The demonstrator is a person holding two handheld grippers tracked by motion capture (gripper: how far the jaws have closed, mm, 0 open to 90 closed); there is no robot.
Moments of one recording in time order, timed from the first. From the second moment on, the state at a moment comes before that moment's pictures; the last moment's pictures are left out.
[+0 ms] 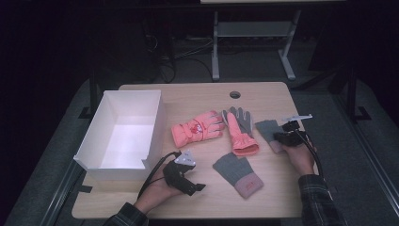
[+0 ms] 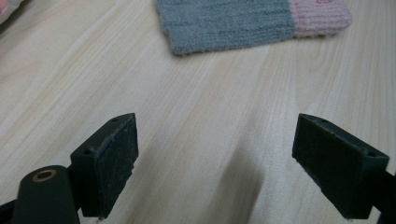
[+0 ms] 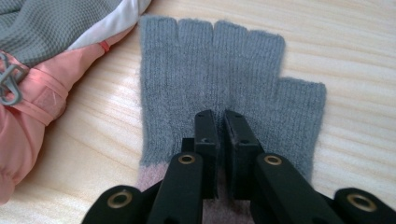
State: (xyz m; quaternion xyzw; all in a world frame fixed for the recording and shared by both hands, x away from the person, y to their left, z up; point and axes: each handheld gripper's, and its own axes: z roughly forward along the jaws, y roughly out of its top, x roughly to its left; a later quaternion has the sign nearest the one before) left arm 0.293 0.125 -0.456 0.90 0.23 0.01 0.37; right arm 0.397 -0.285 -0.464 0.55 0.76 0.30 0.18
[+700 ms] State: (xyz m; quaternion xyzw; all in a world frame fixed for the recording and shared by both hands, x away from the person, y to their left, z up) left arm 0.294 0.127 -0.456 0.90 0.22 0.02 0.36; right arm 0.372 -0.304 -0.430 0.54 0.75 0.35 0.16
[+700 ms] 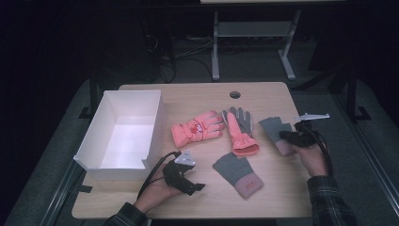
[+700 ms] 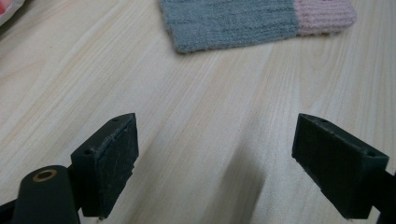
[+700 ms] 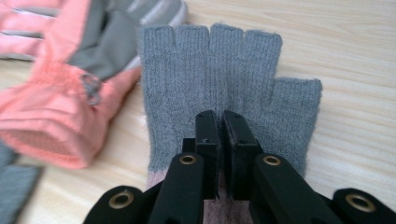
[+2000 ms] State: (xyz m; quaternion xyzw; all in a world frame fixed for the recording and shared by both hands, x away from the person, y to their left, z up) left arm 0.293 0.126 -0.456 0.90 0.23 0.02 0.36; right arm 0.287 -0.227 -0.403 0.46 0.79 0.39 0.09
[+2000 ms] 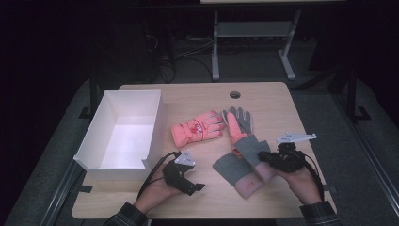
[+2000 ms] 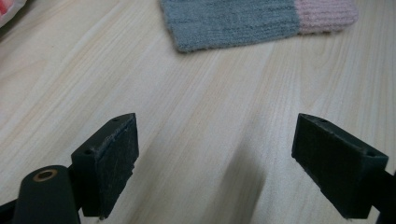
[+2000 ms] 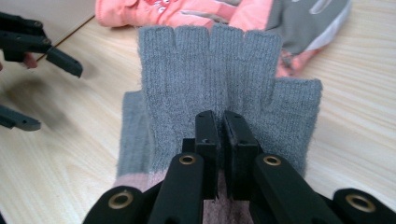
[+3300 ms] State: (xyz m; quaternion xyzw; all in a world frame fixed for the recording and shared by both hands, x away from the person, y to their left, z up) left arm 0.292 0.123 -0.458 0.91 0.22 0.02 0.36; right arm 0.282 -0.165 -0.431 0.45 0.82 0.35 0.06
